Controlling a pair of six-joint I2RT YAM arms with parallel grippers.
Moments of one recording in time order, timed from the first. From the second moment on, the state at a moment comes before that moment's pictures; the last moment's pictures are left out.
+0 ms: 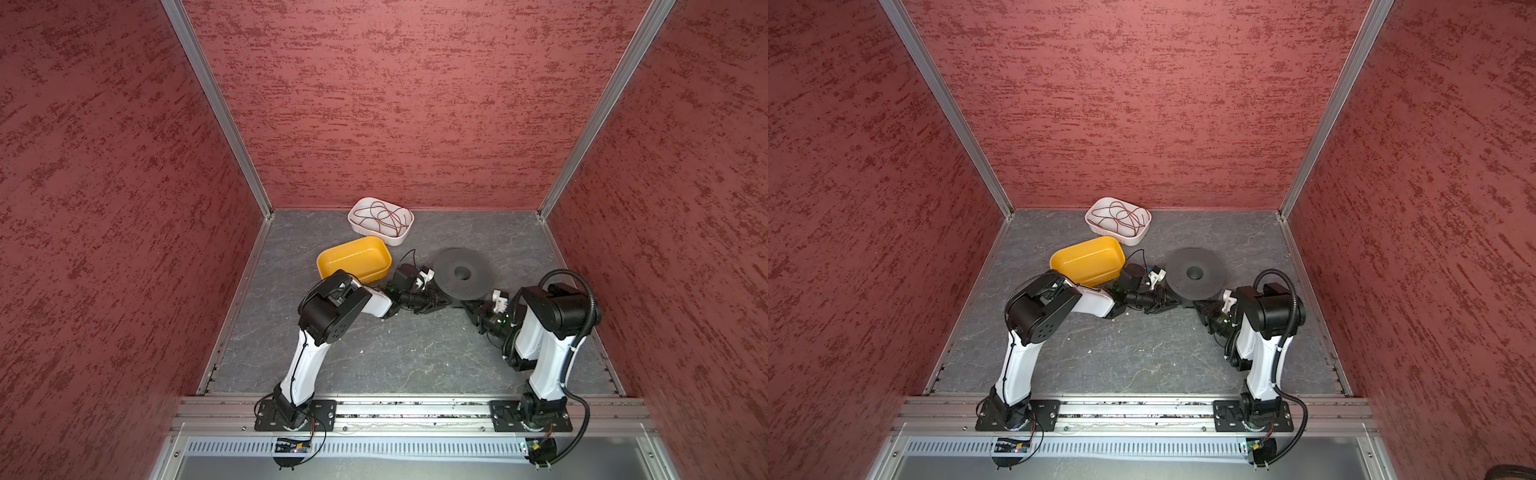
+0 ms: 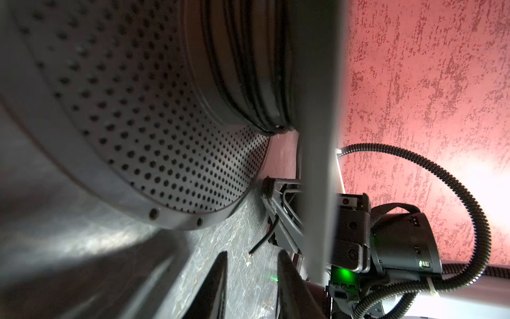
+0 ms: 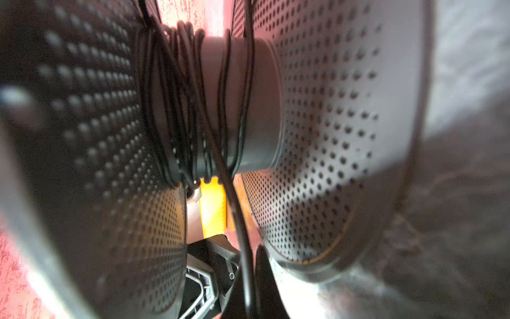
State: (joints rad) left arm -0.74 2.15 1.08 0.56 0.70 -1.10; right arm 0.12 1.97 0.14 1.52 -0.53 1.41
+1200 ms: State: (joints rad) left arm -0.77 2.23 1.10 0.67 0.65 -1.26; right arm 0.16 1.98 0.14 1.53 -0.46 1.42
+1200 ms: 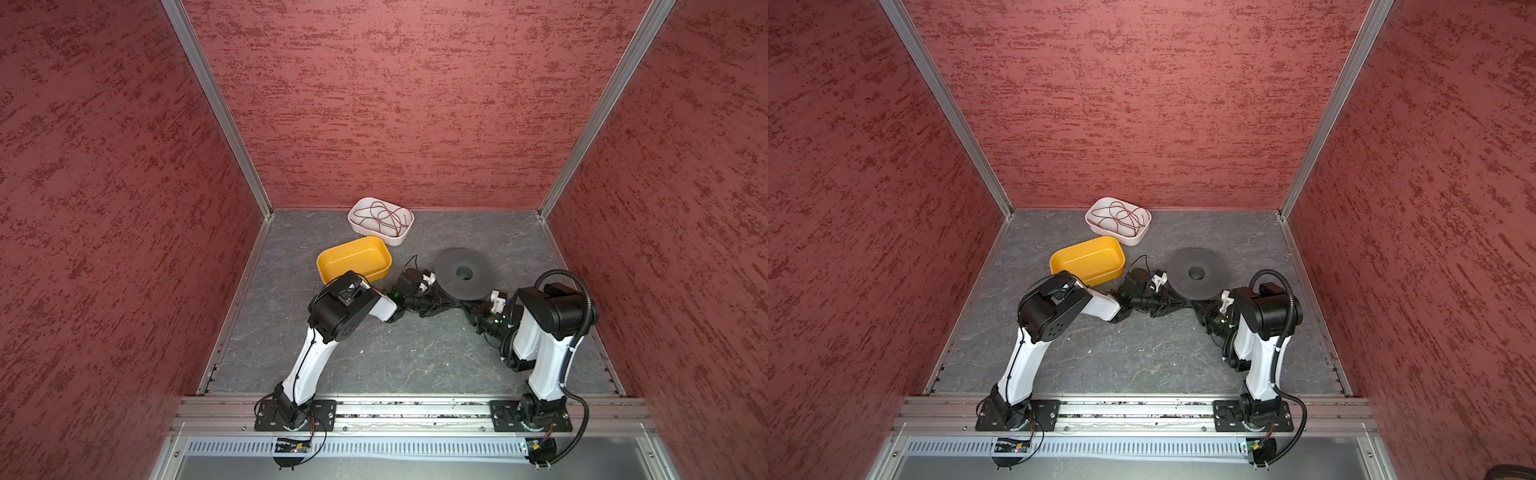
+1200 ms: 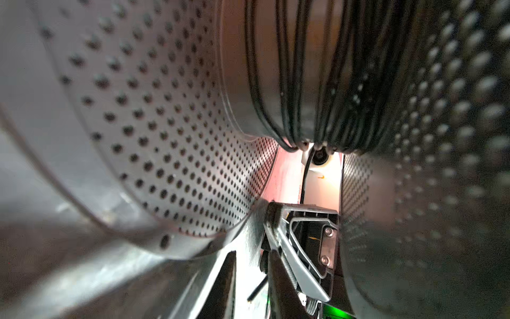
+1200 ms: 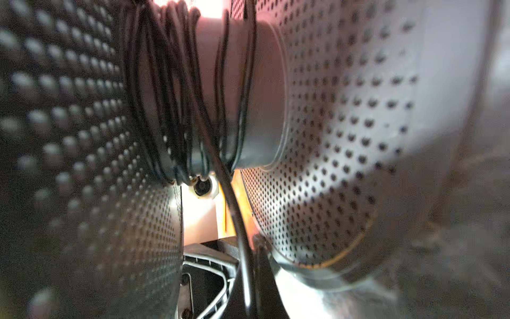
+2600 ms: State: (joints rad) left arm -0.73 2.24 1.13 0.66 0.65 -1.30; right arm 0.18 1.53 0.08 1.16 -0.38 1.28
